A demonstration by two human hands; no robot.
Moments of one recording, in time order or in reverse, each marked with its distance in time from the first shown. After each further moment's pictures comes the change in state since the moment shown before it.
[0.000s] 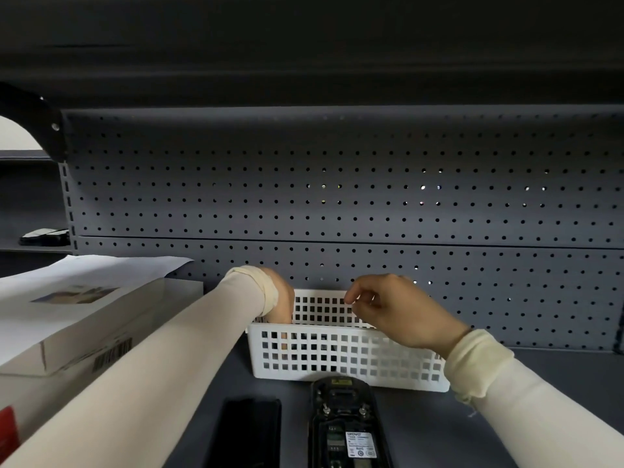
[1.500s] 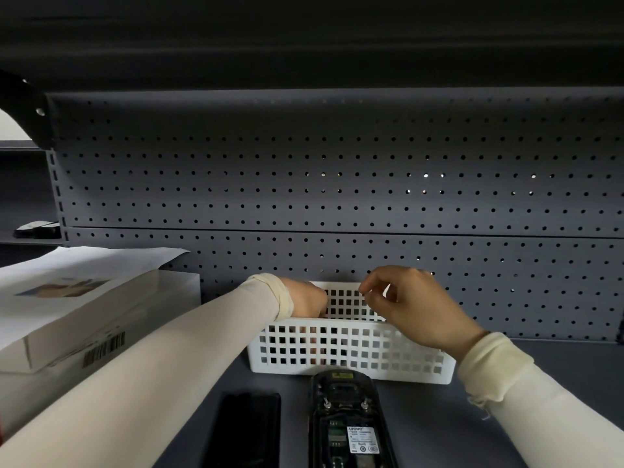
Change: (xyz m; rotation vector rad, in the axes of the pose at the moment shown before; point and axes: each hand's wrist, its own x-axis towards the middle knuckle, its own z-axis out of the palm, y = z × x) left_hand 0.035 0.030 0.015 -0.129 0.185 0.280; right_hand -0.011 0.005 0.000 0.003 0.166 0.023
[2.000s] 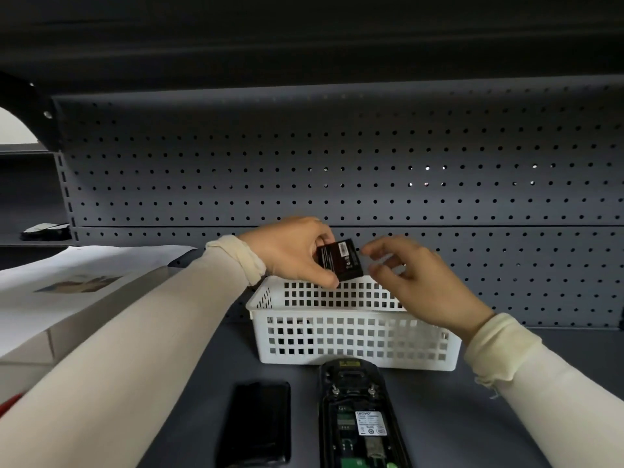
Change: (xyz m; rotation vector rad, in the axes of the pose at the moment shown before) left_hand -0.086 0.001 -0.057 -0.330 0.490 0.107; right_hand 0.001 -0.013 -0.010 0.148 0.069 -0.005
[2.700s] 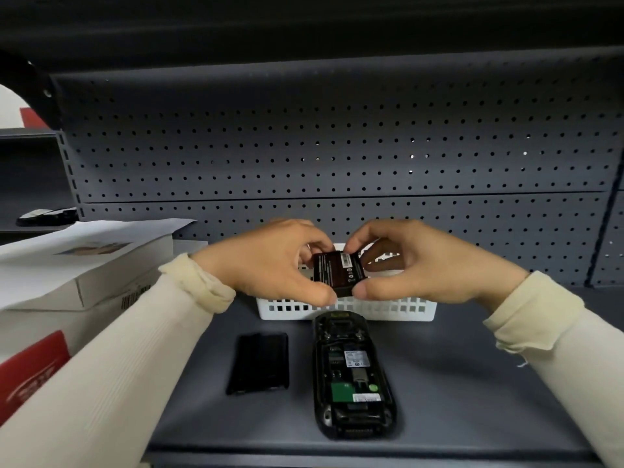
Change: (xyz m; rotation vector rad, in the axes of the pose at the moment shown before) left_hand -0.081 0.037 0.012 -0.151 -0.034 0.013; right_hand -0.045 -0.049 -0.034 0.157 -0.400 0.002
